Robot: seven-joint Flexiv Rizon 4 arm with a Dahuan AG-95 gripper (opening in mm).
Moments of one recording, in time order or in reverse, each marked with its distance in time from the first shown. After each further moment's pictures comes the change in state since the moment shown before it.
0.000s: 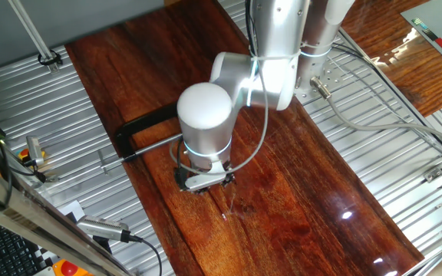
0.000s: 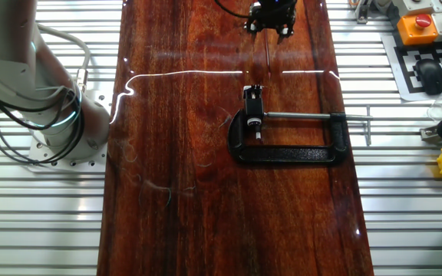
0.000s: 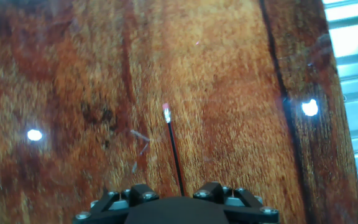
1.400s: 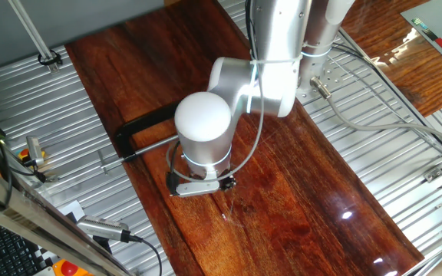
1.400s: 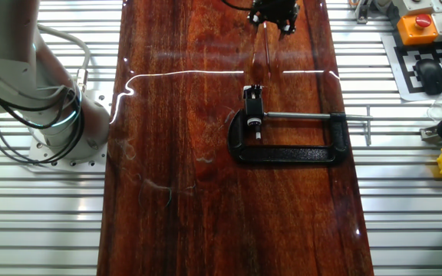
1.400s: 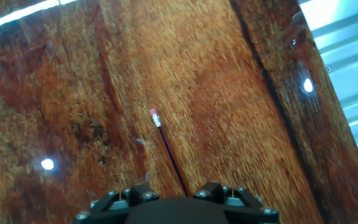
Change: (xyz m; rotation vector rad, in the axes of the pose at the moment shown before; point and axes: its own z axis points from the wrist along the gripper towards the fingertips) arm -0.011 -0.004 -0.008 -0.034 0.051 0.135
